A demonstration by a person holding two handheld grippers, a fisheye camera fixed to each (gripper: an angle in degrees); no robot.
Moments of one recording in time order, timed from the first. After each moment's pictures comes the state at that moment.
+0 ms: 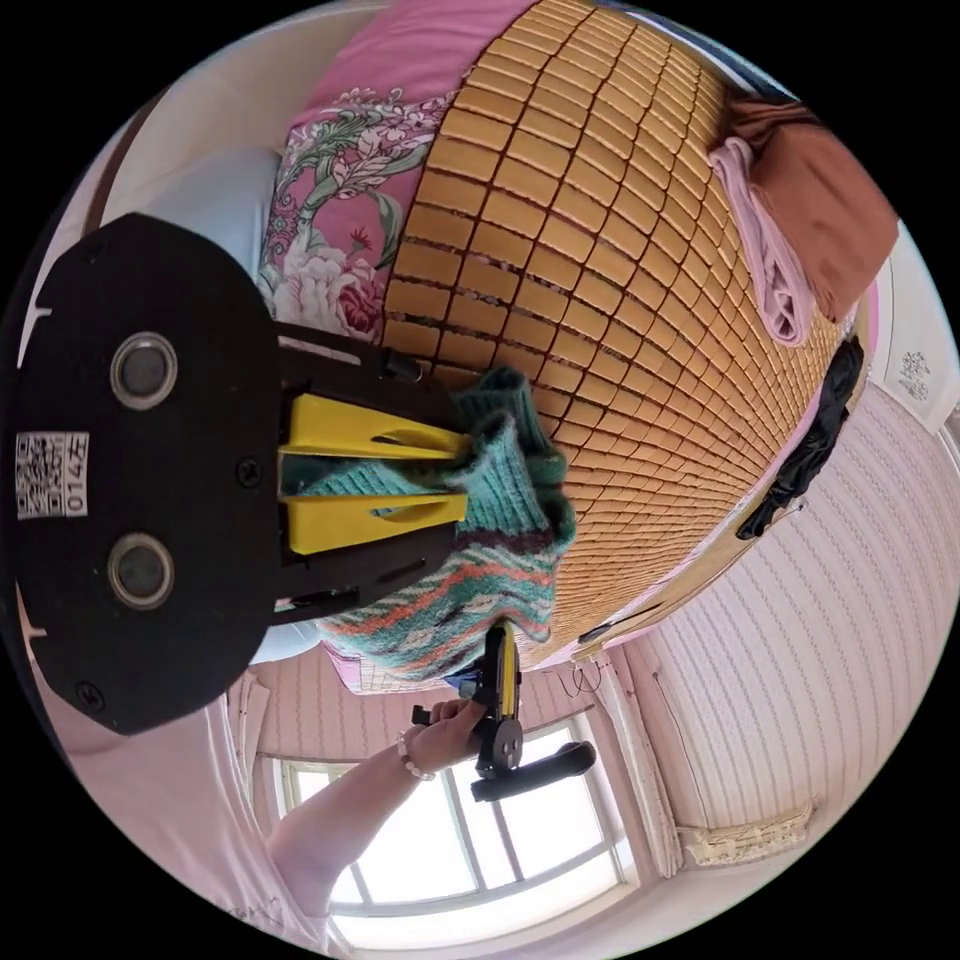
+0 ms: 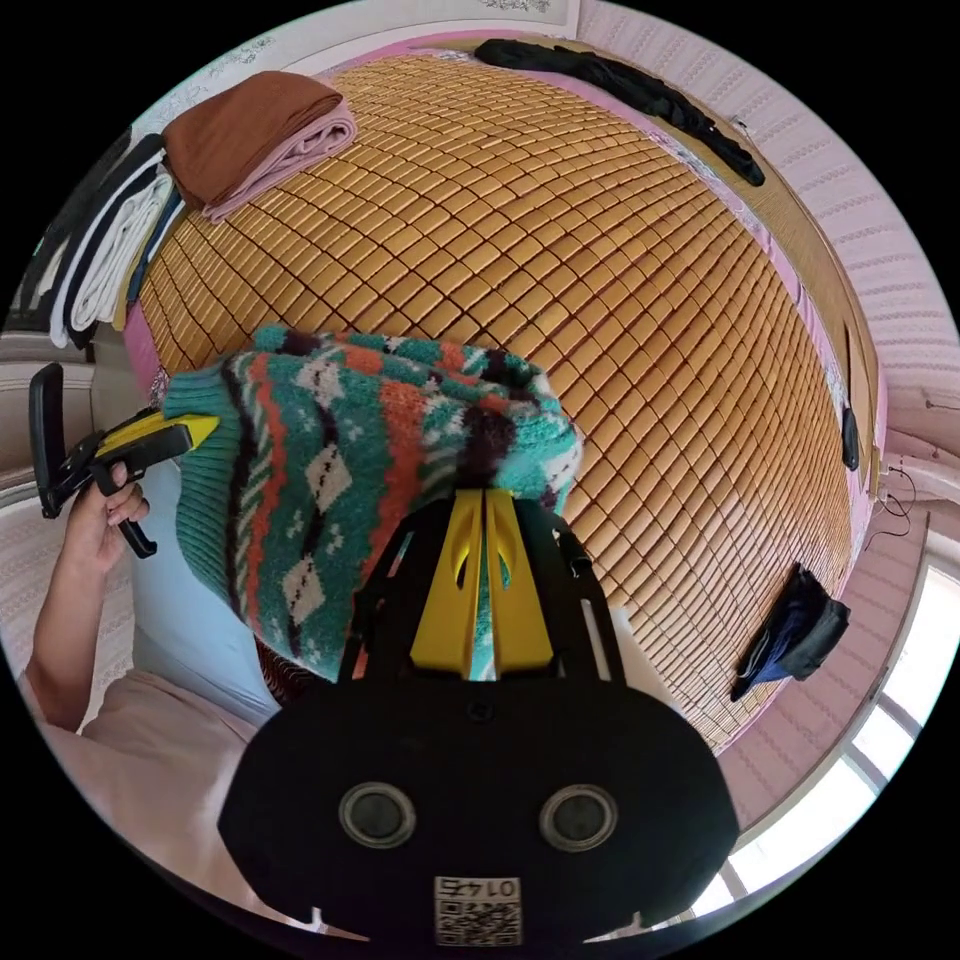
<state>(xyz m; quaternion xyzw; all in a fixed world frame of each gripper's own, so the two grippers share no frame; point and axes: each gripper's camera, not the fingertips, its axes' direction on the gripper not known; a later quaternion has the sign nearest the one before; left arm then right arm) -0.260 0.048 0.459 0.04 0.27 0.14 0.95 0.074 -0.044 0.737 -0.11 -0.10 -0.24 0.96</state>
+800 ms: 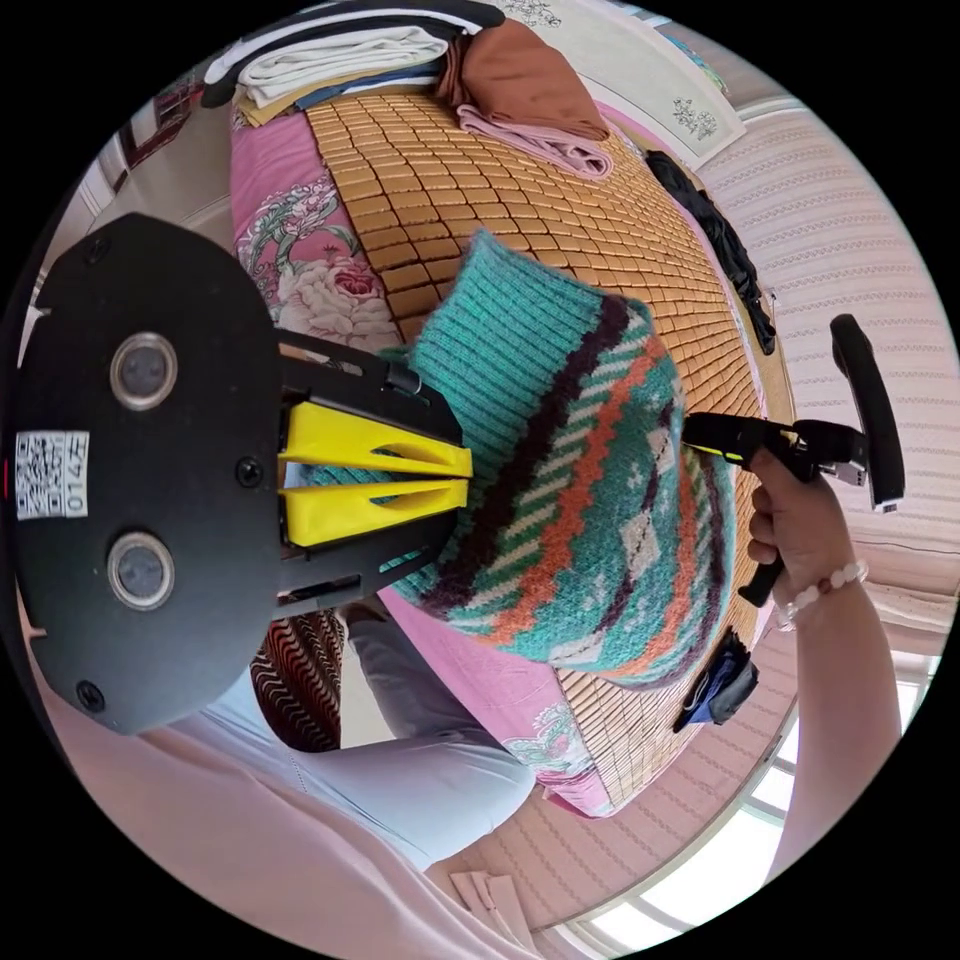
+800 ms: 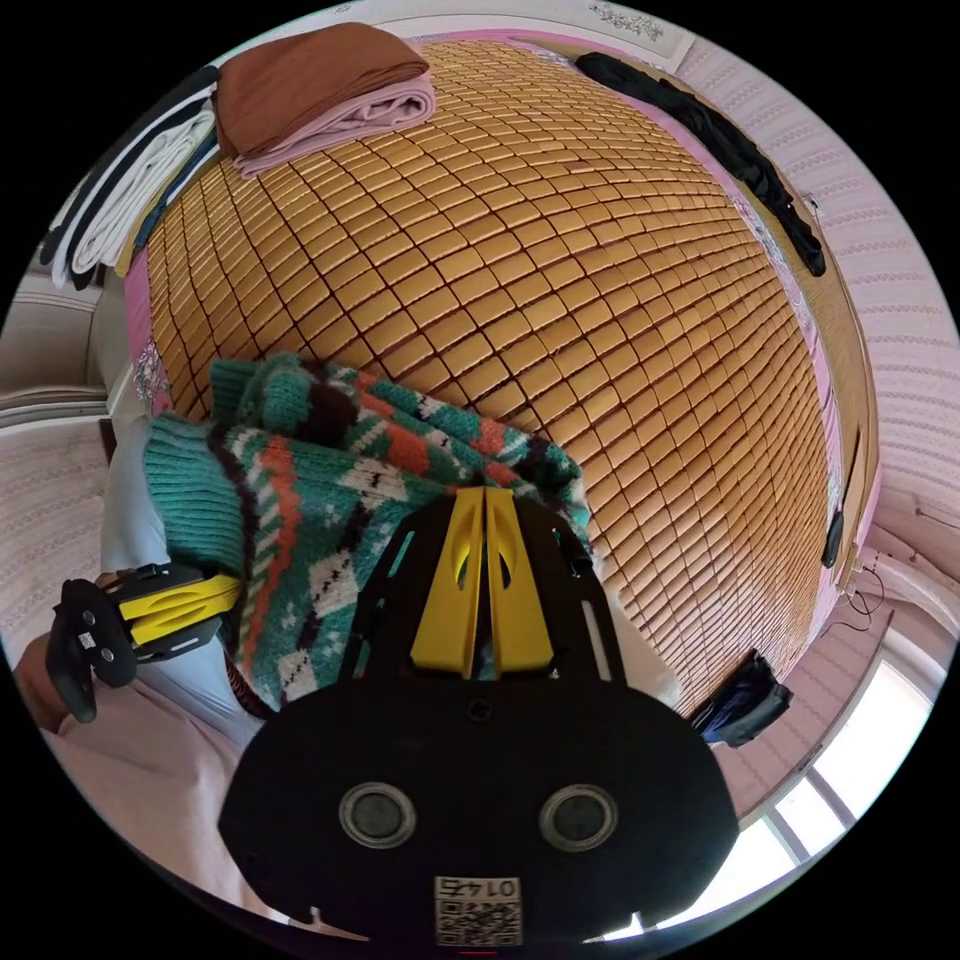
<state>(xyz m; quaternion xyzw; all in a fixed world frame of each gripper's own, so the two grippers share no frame) -0.083 0.221 0.466 0.09 0.02 0.46 0.88 -0.007 -0.099 0.768 -0.11 -0.07 -0.34 0.93</state>
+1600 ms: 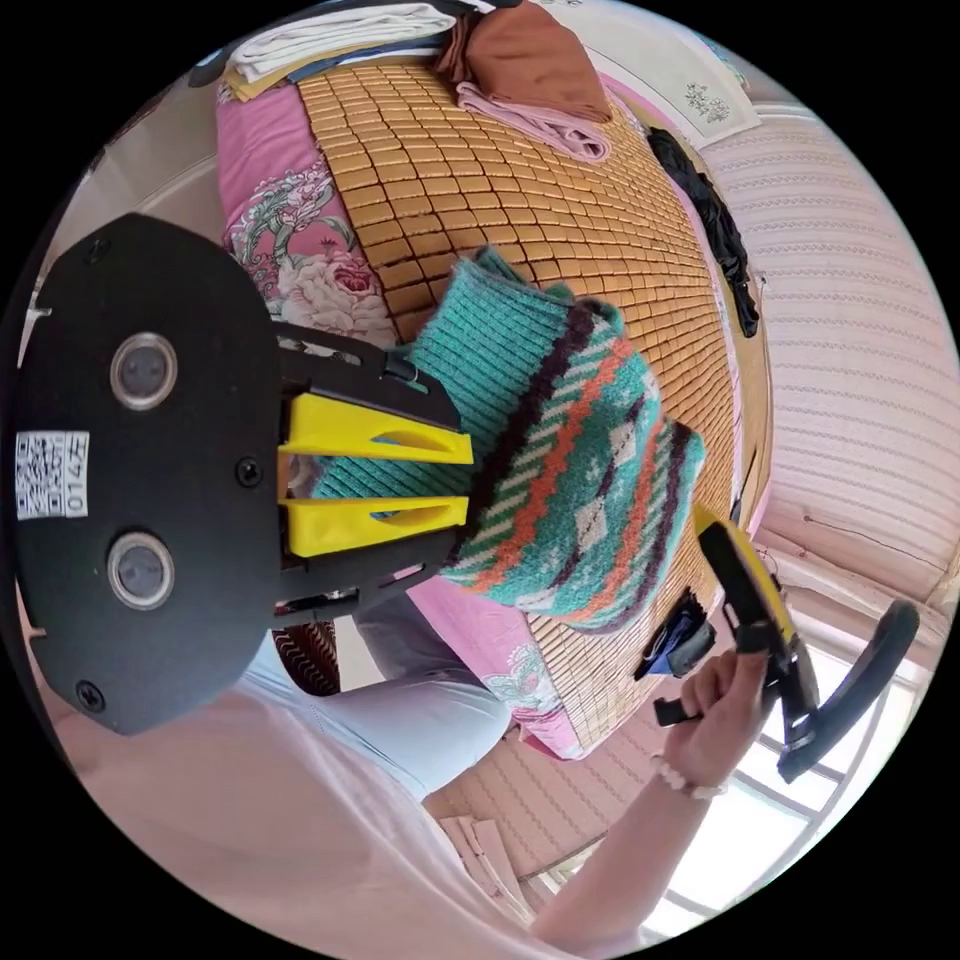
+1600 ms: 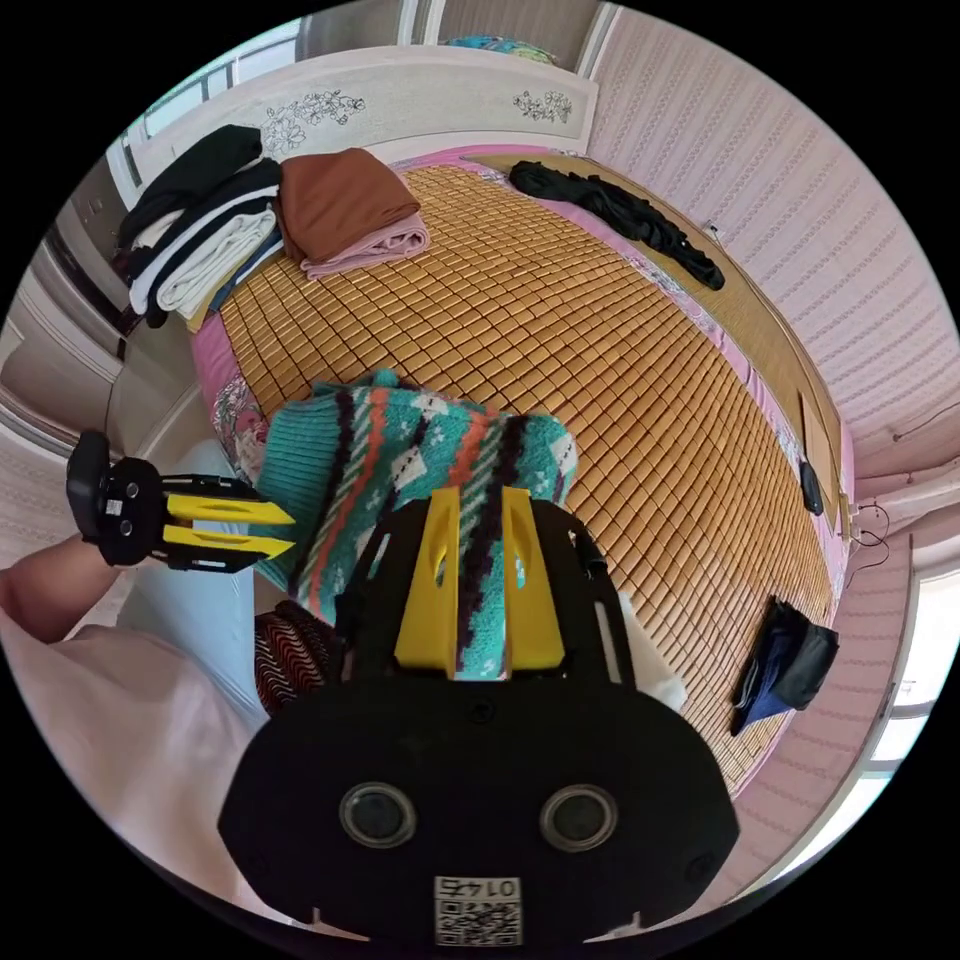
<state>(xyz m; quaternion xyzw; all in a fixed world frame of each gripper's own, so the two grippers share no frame) -0.118 0.200 0.447 0.09 0.12 0.46 0.88 0.135 0.003 0.659 0.05 -0.13 -0.25 0.96</state>
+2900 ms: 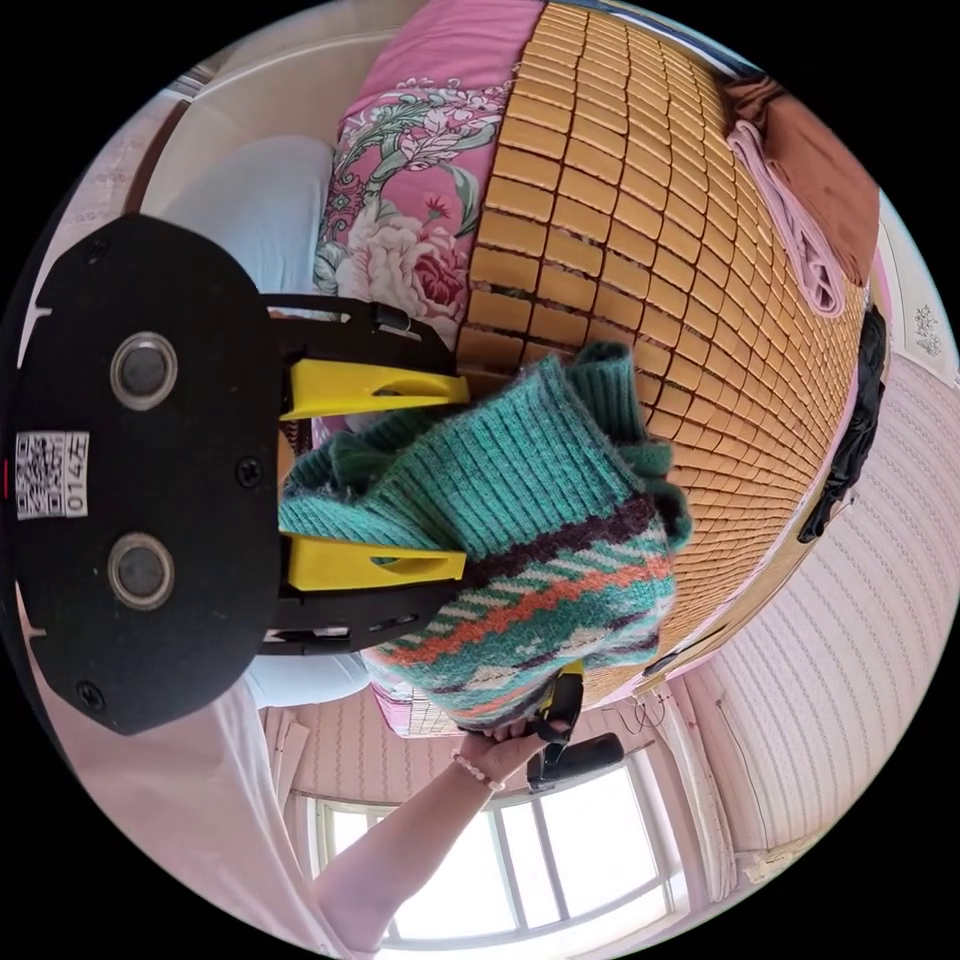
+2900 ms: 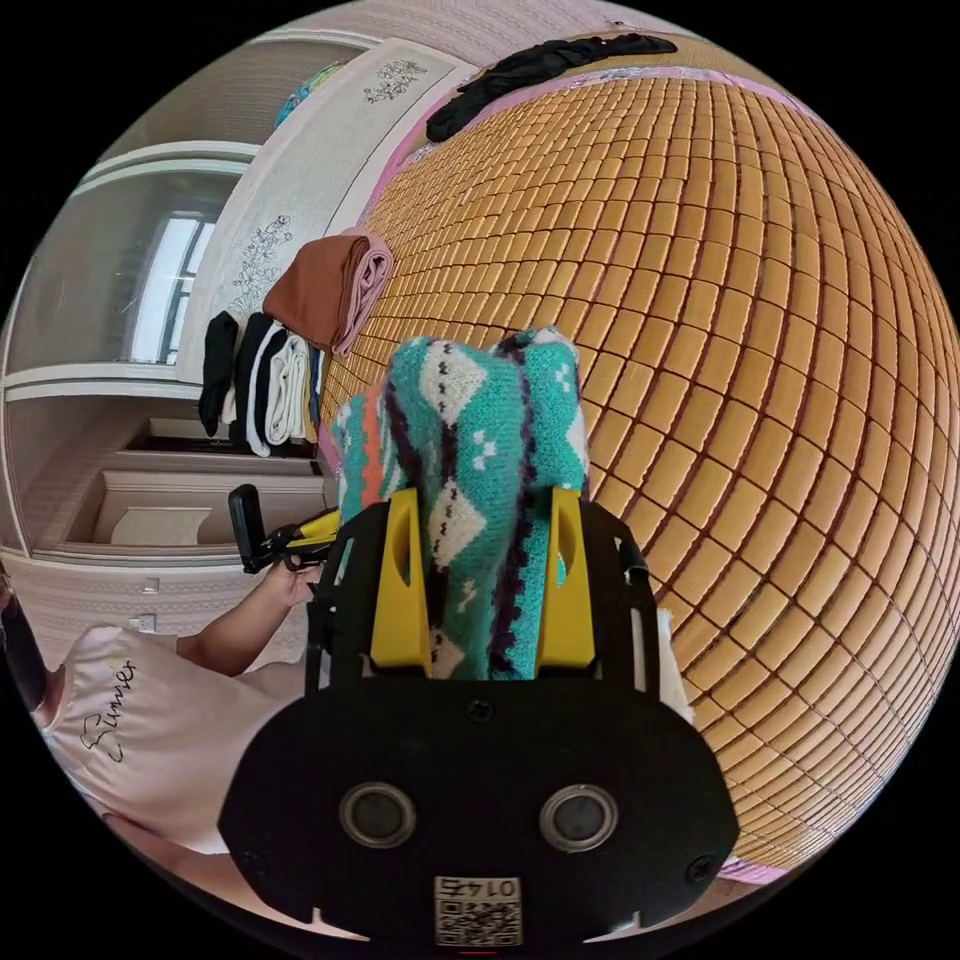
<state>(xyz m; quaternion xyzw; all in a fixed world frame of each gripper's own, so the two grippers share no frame) -0.250 0.055 0.534 -0.01 0.20 0.18 0.96 0.410 -0.115 0.789 -0.11 -0.48 -0.08 0.86</state>
